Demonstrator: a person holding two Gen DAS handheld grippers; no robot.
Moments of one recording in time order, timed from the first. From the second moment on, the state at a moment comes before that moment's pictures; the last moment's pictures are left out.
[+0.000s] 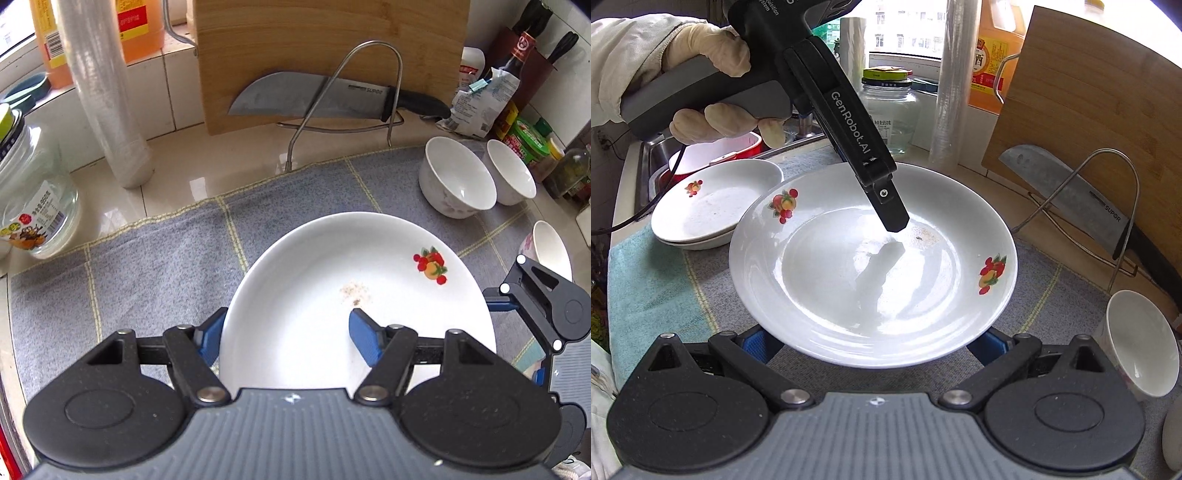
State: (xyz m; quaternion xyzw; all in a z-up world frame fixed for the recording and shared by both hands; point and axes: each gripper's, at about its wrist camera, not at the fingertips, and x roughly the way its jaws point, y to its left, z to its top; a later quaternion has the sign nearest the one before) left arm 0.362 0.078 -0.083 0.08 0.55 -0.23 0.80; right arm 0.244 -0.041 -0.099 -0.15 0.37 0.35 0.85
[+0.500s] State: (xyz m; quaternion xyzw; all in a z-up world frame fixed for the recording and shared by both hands) left arm 0.307 0.106 -0.071 0.04 0.54 -0.19 0.82; right arm 0.209 -0.028 -0.083 -0.17 0.36 0.40 0.83
